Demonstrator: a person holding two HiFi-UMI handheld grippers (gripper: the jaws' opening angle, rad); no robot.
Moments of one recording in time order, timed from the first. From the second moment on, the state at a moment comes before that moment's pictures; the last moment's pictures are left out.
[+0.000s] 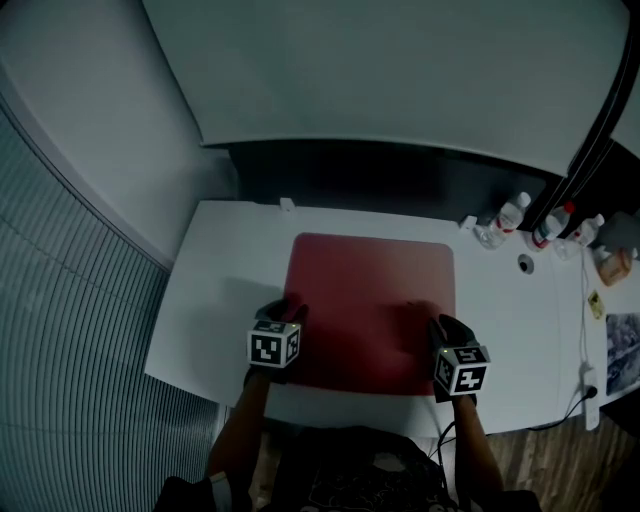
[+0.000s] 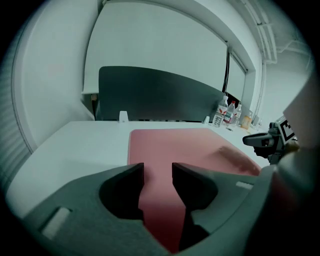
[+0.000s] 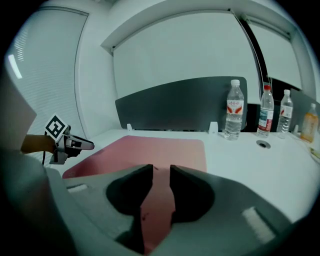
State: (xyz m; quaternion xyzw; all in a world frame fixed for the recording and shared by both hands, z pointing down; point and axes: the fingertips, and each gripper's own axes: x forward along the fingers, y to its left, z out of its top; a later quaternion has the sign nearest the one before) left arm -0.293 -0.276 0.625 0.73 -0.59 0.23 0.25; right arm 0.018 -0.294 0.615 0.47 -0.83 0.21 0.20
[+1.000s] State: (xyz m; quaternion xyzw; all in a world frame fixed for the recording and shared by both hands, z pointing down) left arm -0.324 -0.306 0.673 0.72 -0.58 0.27 0.27; right arm 0.059 -0.335 0.676 0.52 -0.77 0.25 0.28
